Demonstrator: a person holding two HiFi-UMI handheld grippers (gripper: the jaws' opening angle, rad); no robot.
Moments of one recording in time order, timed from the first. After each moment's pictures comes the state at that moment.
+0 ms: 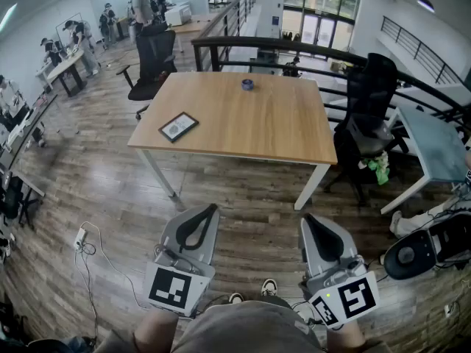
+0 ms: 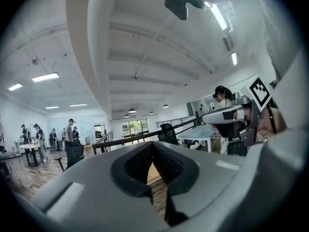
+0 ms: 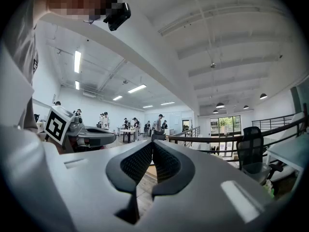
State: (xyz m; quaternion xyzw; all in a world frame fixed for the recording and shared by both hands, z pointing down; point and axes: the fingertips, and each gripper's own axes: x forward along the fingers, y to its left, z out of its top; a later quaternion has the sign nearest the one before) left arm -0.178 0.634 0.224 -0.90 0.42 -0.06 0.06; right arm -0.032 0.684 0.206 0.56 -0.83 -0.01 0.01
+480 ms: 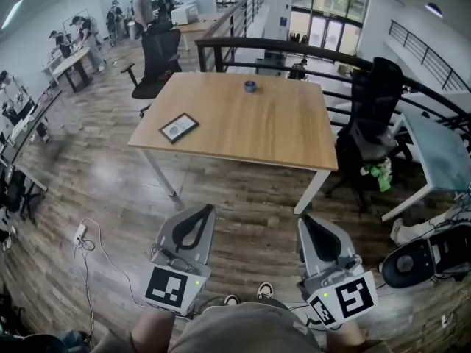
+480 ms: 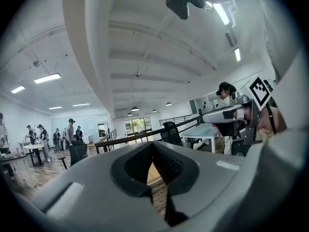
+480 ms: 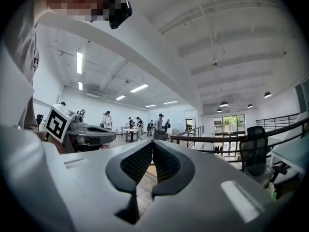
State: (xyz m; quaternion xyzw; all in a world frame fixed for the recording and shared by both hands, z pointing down) left arm -0.157 0.622 0.224 -0.90 0.43 -0.08 0.06; right arm -0.006 0.668 0.207 0.55 -0.84 -0.01 0.01
